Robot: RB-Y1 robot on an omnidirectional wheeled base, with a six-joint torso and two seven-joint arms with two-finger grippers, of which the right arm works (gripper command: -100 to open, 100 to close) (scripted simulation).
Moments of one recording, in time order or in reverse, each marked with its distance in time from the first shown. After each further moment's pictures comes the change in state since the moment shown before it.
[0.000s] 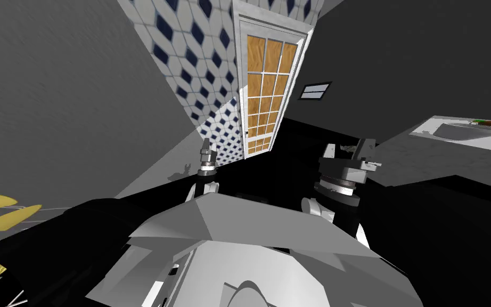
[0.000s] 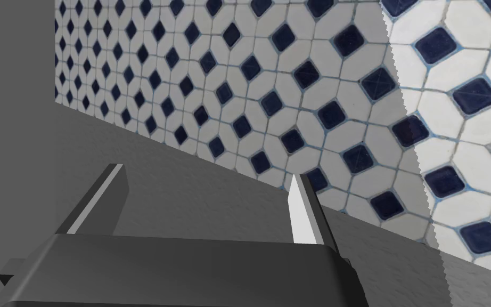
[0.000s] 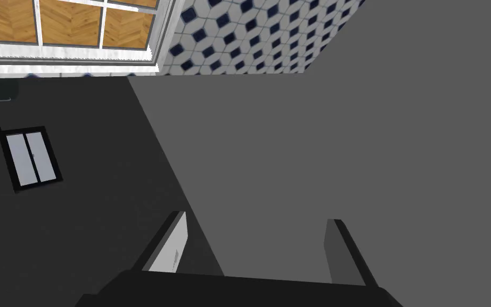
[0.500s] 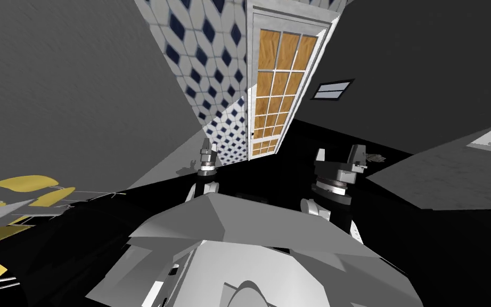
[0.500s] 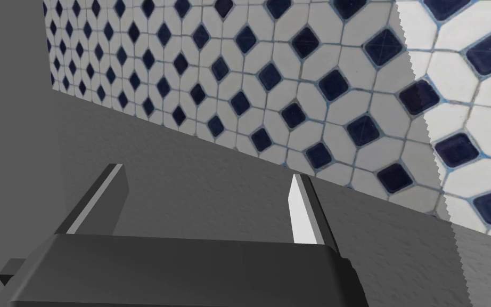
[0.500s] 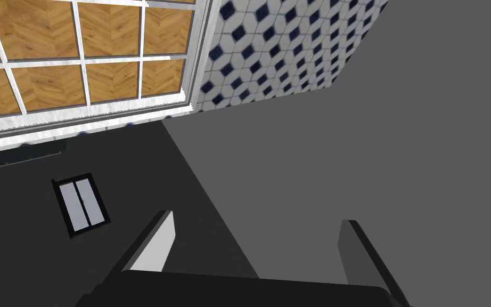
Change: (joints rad) arm -0.003 -0.028 -0.013 0.090 -0.034 -0.027 -0.091
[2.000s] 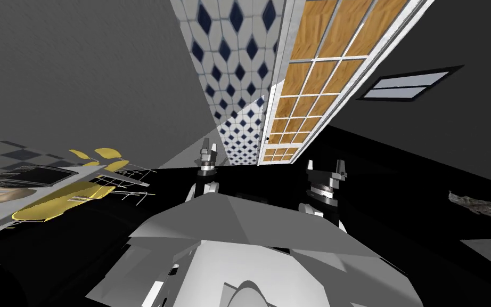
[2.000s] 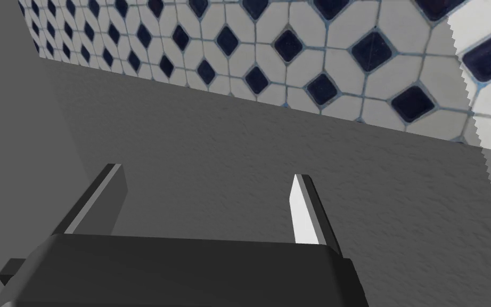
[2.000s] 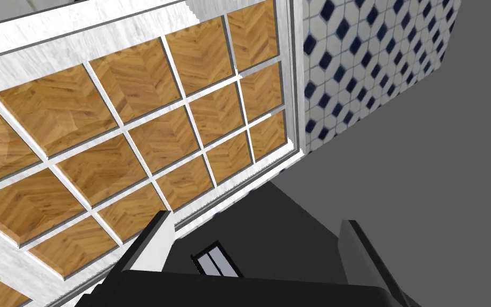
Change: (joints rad) arm 0.001 -0.044 -0.027 0.253 -0.097 -0.078 -0.277
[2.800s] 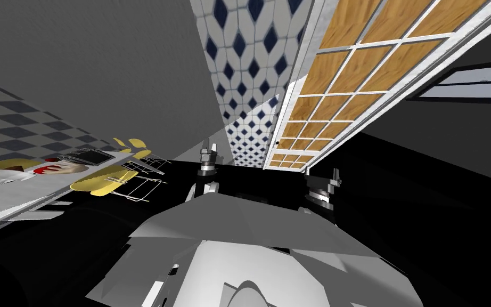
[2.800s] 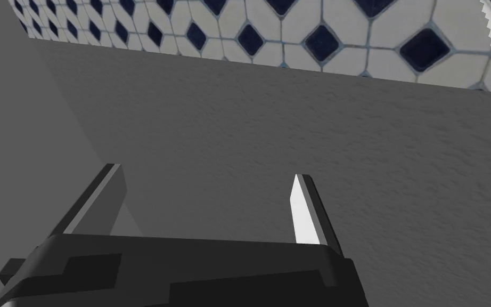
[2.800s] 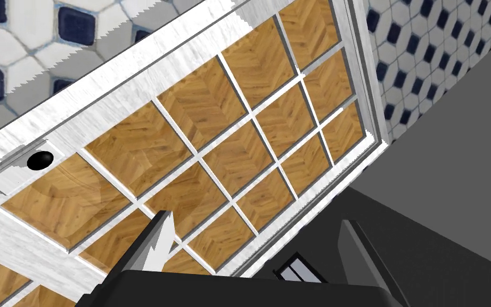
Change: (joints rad) arm -0.002 -0.015 -0.019 0.165 -0.061 -0.053 -0.172
